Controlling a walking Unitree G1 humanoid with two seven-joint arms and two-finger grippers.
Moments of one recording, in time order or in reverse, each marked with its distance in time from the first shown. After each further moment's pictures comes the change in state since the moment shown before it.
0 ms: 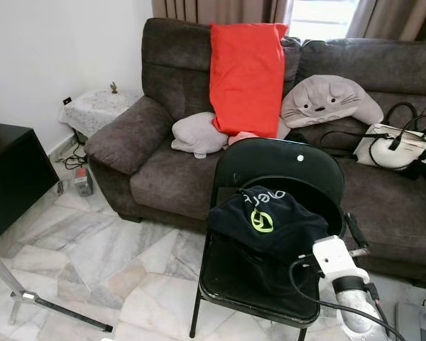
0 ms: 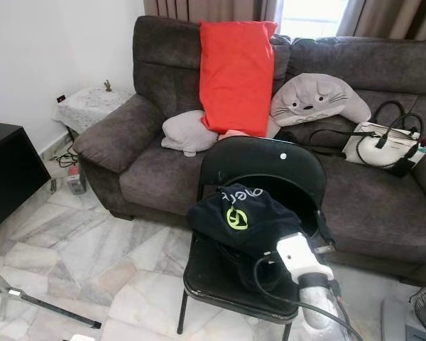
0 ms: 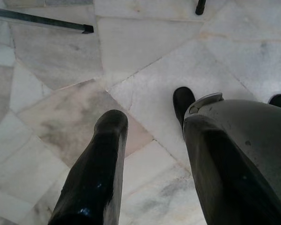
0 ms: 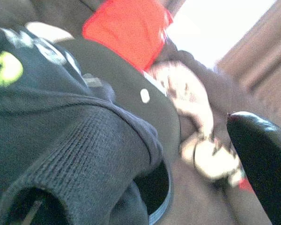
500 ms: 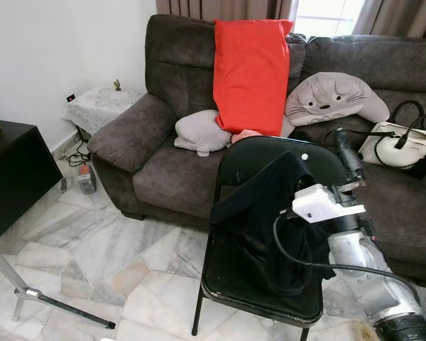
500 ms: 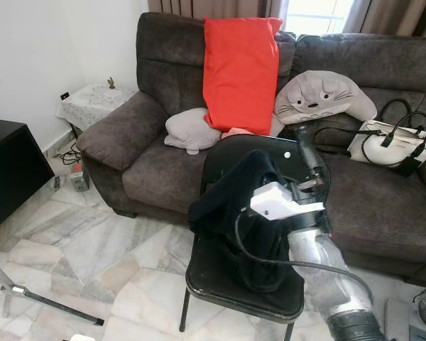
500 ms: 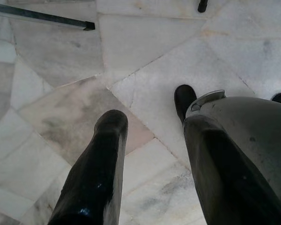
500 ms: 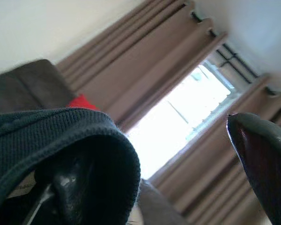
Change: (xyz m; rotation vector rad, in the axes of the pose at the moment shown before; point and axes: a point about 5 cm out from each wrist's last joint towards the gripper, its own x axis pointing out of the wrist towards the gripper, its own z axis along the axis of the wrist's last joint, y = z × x) left arm 0.000 0.000 0.000 0.000 -0.001 0.001; right arm 0.047 -0.061 0.091 -0.241 -0.421 -0.253
